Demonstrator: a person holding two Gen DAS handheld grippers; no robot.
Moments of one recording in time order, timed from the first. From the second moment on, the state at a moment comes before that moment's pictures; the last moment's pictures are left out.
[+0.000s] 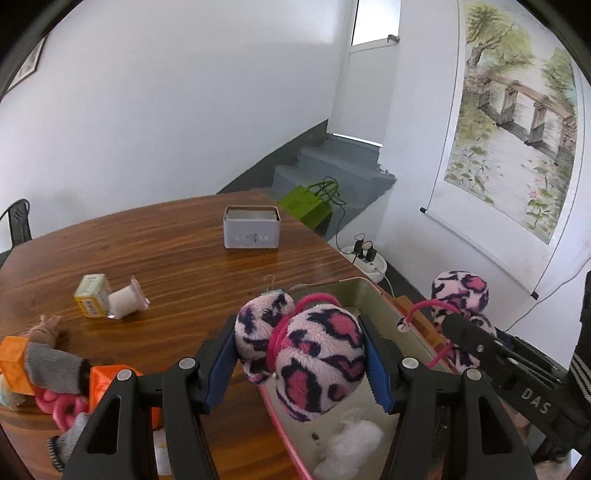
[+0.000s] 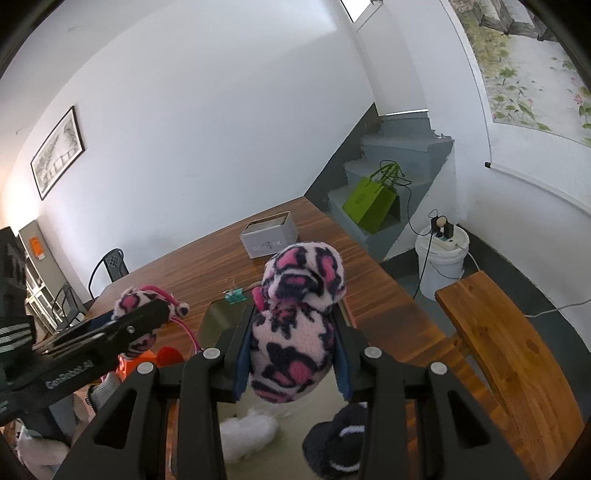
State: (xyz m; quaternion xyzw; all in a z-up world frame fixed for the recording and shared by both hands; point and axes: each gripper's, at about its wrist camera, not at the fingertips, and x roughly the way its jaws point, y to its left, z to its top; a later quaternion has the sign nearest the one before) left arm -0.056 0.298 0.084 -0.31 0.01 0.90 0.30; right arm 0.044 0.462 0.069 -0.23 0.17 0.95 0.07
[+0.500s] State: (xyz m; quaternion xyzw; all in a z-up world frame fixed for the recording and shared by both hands) left arm -0.086 0.323 0.059 -0.34 -0.01 0.88 0.33; right arm 0.030 0.466 0.055 -0.25 0.17 0.95 0.06
